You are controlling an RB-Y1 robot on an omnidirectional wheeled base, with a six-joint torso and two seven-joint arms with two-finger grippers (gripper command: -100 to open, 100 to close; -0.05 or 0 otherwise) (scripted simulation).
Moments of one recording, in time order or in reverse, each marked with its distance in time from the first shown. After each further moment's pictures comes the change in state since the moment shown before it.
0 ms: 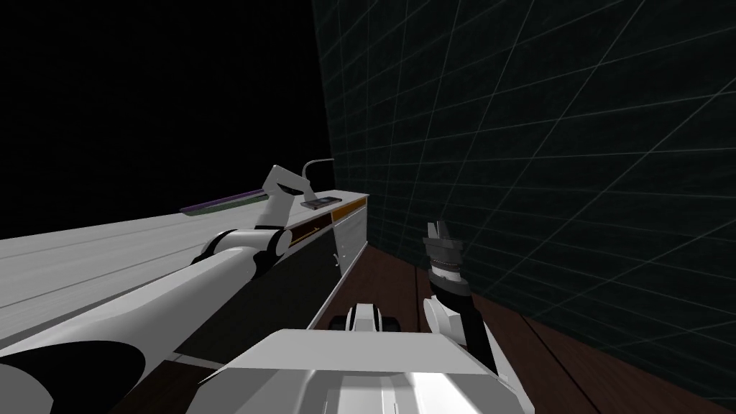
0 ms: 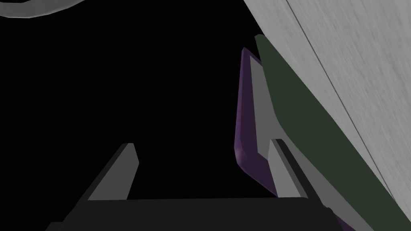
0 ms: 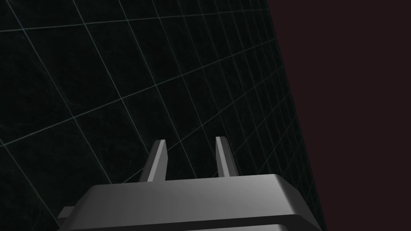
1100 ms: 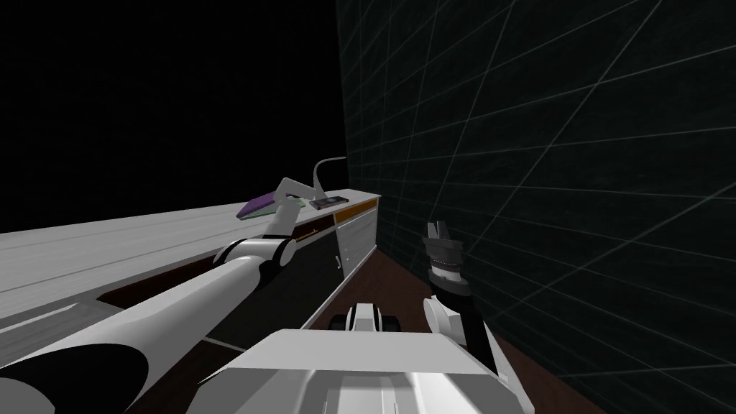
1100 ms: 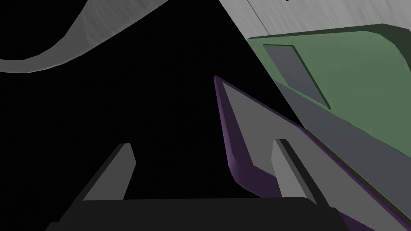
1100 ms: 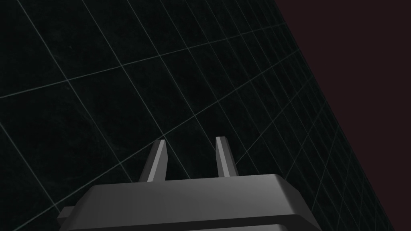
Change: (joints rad) left arm 0.102 -0.076 -0.010 -0.070 0.142 -0.131 -0.048; right arm 0.000 0.000 0.000 0.000 0.000 0.000 0.000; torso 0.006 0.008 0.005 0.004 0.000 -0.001
